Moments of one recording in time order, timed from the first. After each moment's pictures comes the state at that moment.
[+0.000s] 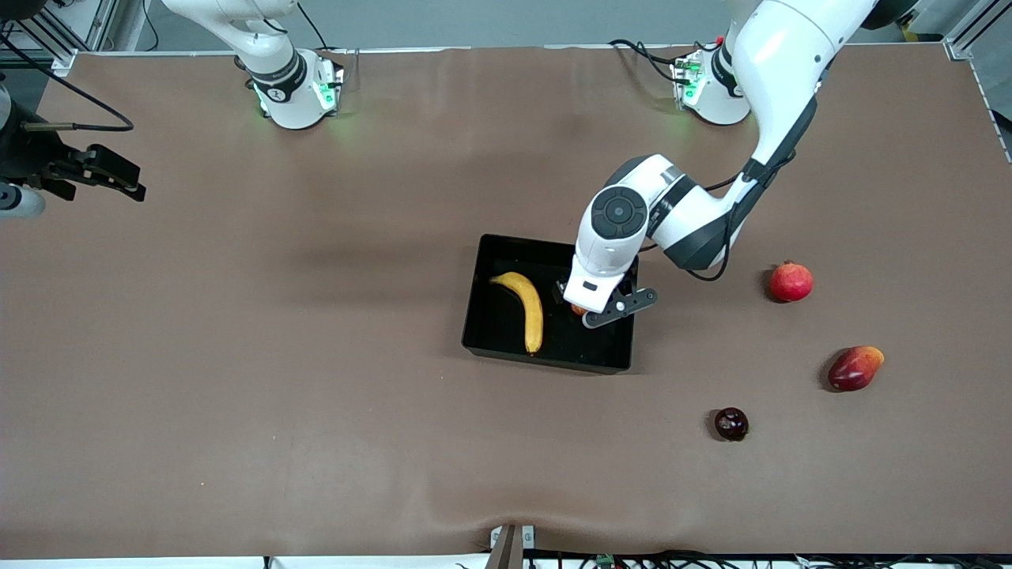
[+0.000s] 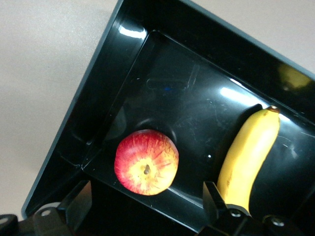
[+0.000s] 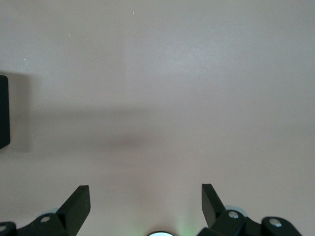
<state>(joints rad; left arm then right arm) -0.14 0.60 -0.56 -1.70 0.36 2.14 -1.19 -0.03 -0.04 0.04 -1.59 -0.01 1.48 0.03</state>
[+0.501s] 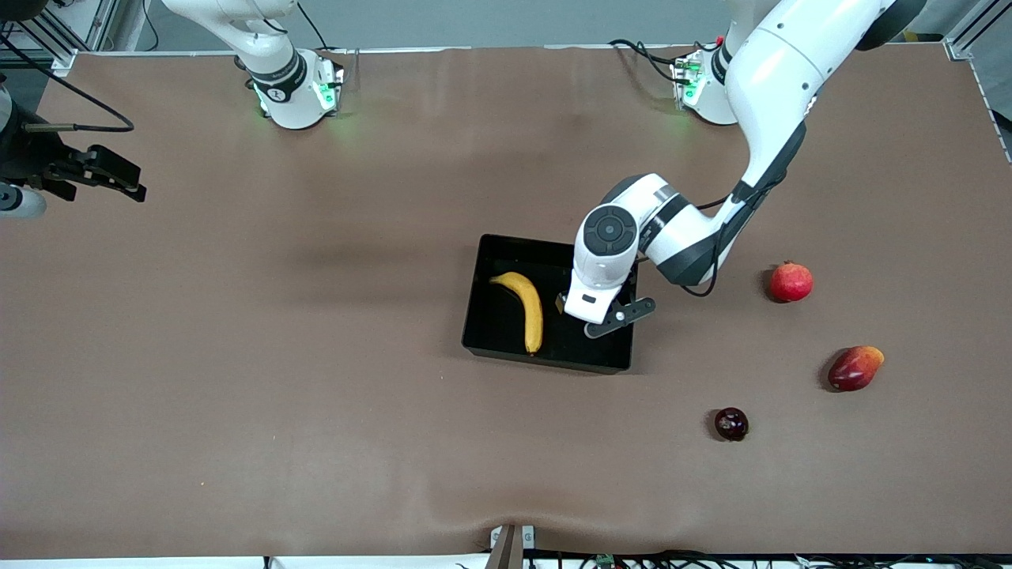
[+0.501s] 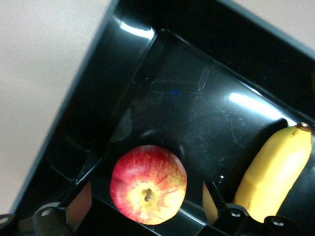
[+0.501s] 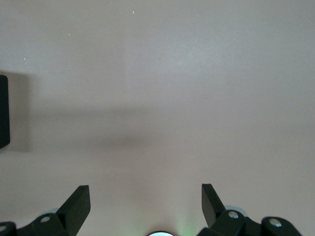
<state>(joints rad) -0.14 0.68 -0.56 -1.67 0.44 2.14 -1.26 -0.03 -0.04 0.04 -1.59 -0.01 1.48 0.03</state>
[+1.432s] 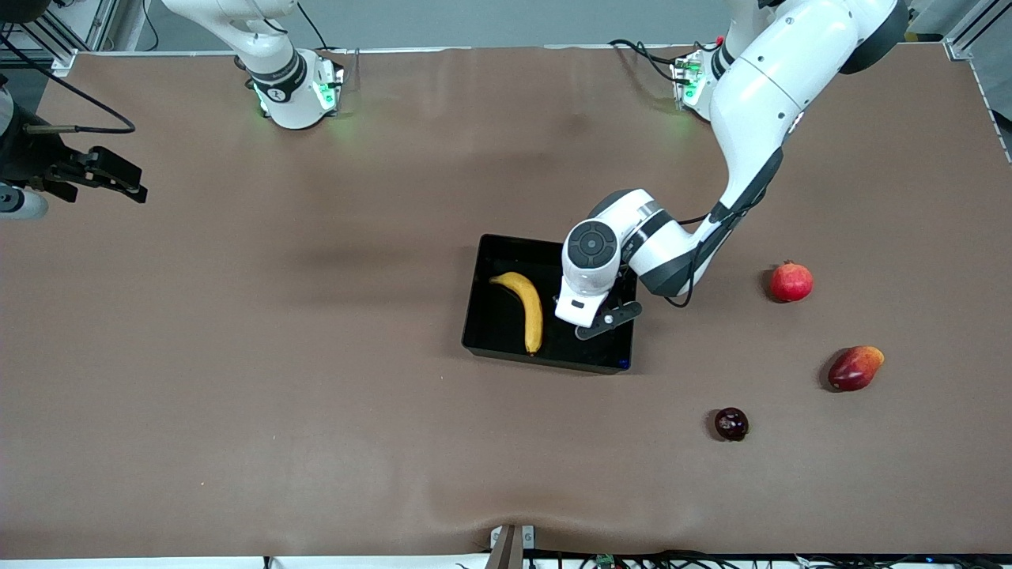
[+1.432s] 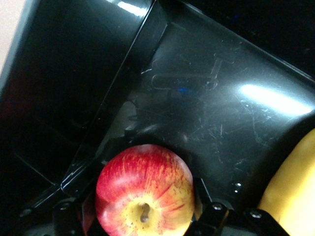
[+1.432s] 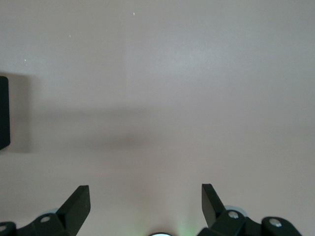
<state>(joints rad) -0.16 0.76 -0.56 -1.65 0.49 2.14 -1.30 -0.03 -0.04 0.04 -1.59 -0.01 1.49 0.03</state>
